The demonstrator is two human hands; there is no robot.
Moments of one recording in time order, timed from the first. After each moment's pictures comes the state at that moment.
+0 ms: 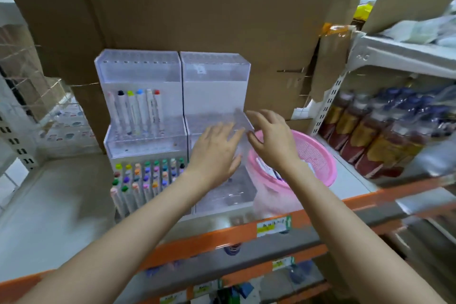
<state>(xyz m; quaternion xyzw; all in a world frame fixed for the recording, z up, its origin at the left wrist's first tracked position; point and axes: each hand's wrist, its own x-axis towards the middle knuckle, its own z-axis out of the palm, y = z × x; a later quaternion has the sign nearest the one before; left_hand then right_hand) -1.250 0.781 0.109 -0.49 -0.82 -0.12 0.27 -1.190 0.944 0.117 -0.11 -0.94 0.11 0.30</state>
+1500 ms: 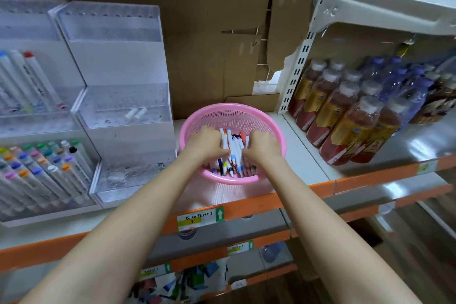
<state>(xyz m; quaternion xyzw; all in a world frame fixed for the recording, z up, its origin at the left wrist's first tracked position) -1.237 0.969 0.038 -0.38 -0.91 -0.11 -0.06 -1.147 1.094 0.039 -0.27 -0.95 0.14 0.03</state>
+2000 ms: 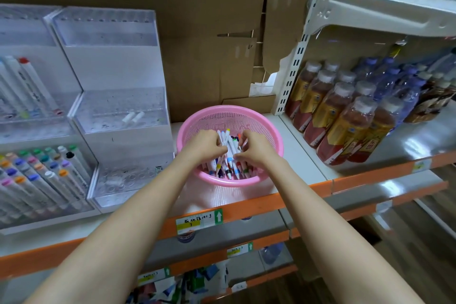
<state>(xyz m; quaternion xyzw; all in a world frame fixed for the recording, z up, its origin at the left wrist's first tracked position) -1.243 0.968 0.035 -0.35 -0.90 -0.21 -0.13 -1.145 1.098 0.037 -0.22 -0.93 0.29 0.03</state>
